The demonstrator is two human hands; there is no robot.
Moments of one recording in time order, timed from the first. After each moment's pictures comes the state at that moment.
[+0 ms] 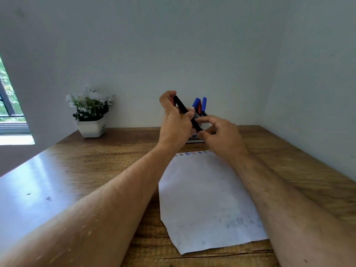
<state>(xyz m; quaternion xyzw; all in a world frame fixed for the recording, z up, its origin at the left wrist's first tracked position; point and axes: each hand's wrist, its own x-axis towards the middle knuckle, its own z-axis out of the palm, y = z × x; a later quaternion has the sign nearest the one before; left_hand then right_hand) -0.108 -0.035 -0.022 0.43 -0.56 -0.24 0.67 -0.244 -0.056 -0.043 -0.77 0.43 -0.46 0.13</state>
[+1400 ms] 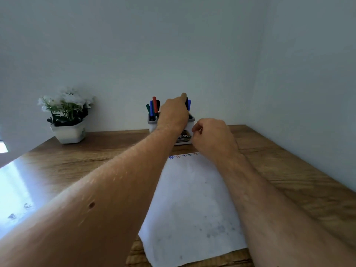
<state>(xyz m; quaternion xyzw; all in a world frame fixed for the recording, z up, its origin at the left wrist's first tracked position) -0.129 -0.115 0.003 0.64 -0.67 0.13 0.35 -0.252 -0.059 -0.031 -0.74 0.55 -0.39 0.02</state>
